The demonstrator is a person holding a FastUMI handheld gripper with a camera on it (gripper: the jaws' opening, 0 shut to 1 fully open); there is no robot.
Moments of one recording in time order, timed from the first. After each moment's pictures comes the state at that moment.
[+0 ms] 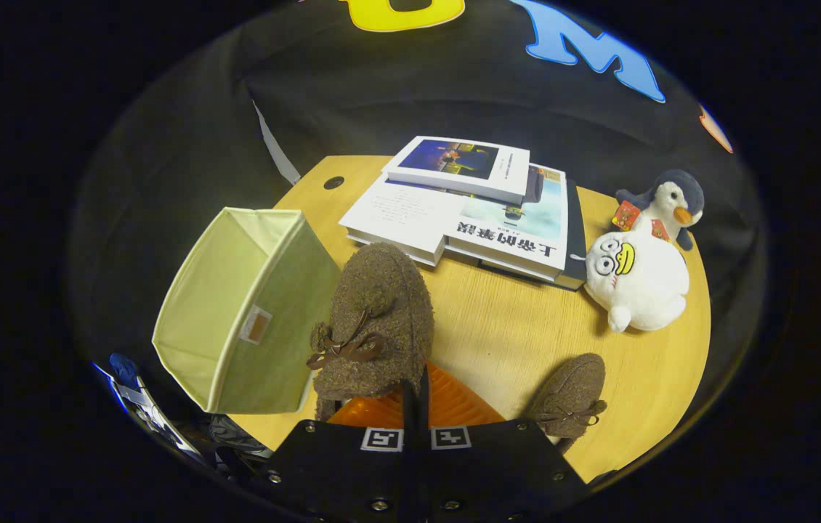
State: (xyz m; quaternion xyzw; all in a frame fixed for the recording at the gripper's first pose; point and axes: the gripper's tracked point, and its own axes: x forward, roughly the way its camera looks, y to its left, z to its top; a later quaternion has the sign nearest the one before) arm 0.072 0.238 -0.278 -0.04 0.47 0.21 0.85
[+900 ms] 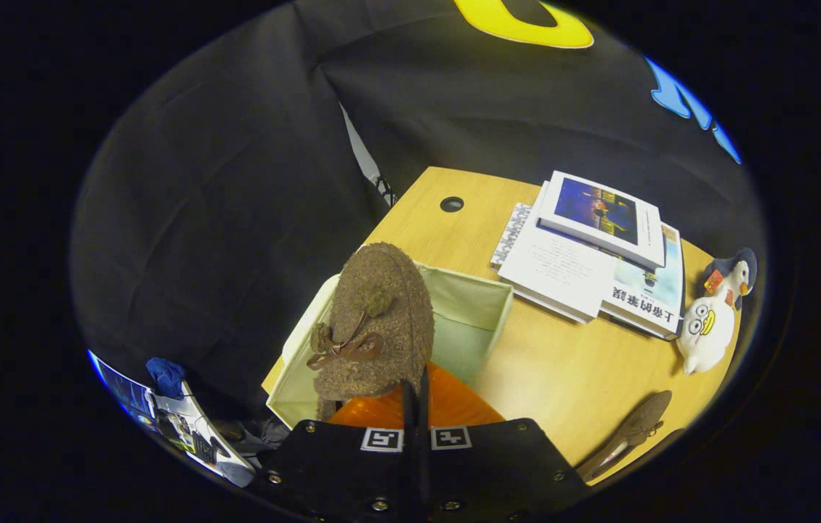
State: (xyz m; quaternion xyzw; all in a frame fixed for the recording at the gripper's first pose) arm 0.053 0.441 -0.232 -0.04 0.48 0.32 0.81
